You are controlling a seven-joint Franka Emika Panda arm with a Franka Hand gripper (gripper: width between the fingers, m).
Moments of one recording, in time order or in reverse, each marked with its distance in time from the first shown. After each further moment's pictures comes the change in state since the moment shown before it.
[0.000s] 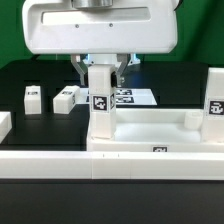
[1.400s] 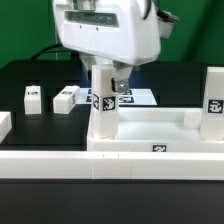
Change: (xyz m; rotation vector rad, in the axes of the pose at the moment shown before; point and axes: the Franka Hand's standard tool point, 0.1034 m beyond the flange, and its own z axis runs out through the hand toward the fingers) arm -0.005 -0.004 0.002 -0.002 -0.035 0.493
